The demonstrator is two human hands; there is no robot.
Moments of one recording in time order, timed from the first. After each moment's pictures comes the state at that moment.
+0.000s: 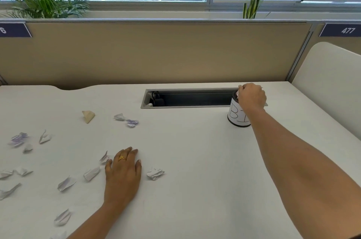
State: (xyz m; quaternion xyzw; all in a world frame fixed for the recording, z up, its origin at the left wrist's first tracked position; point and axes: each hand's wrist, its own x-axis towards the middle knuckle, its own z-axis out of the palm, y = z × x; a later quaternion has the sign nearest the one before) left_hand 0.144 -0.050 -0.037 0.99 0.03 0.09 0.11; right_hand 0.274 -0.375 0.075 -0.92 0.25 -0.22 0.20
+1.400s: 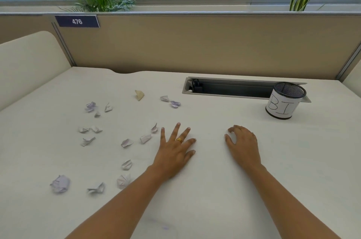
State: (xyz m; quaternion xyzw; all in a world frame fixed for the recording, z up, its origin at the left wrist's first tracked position) left_hand 0.116 -0.038 -0.025 0.98 -0.17 0.01 0.00; right_hand 0.151 -0.260 -0.046 -0.96 0.02 -0.12 0.27
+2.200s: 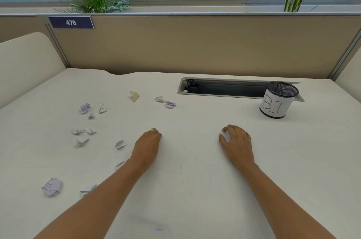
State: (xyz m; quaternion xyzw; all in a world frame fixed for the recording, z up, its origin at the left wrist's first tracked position) left_hand 0.139 0.004 -0.026 0.99 -0.01 0.03 0.13; right_hand 0.149 -0.257 -0.042 -0.96 0.02 -0.10 0.26
